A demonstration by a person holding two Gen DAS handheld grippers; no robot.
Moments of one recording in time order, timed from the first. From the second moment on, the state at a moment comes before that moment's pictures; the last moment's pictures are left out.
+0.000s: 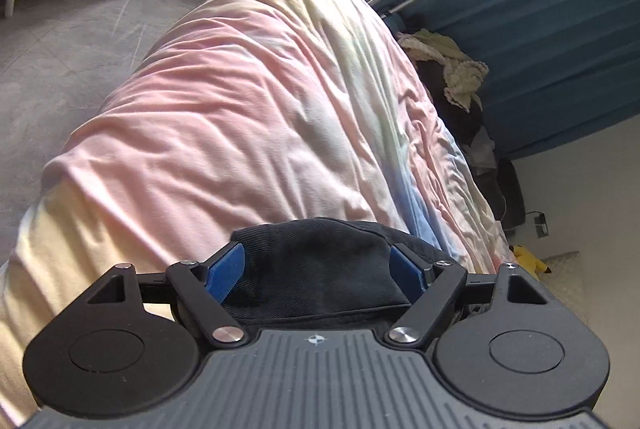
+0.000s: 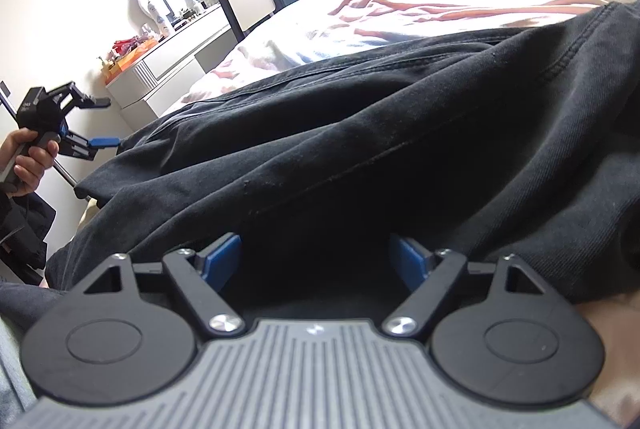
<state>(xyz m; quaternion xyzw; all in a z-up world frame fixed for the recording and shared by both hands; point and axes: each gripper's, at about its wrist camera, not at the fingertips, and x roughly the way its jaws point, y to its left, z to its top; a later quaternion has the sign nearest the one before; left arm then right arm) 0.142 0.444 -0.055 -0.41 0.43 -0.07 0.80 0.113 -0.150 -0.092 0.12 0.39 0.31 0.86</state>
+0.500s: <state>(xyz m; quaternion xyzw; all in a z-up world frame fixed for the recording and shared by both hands) 0.155 0.433 -0.090 -0.51 0.38 -0.13 0.76 0.113 -0.145 -0.092 0.11 0.39 0.31 0.86</state>
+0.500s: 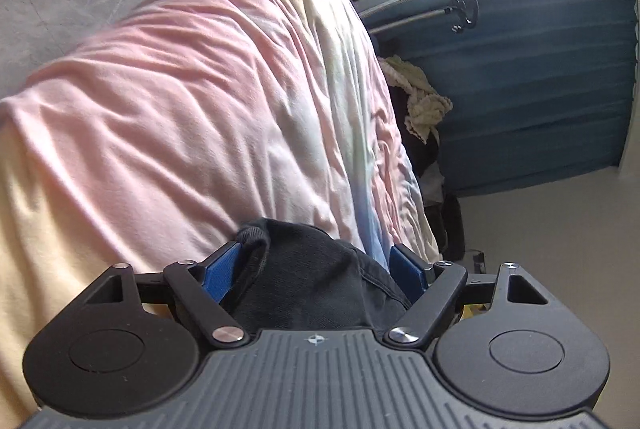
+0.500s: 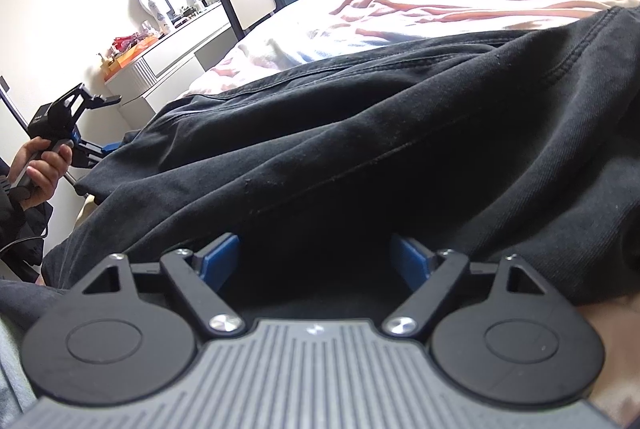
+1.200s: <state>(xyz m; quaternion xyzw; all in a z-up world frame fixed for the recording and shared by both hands) 0.144 0.388 -0.042 -0.41 0.46 -0.08 0.78 0.111 -0.141 -0.090 0.10 0.39 0.31 0.86</state>
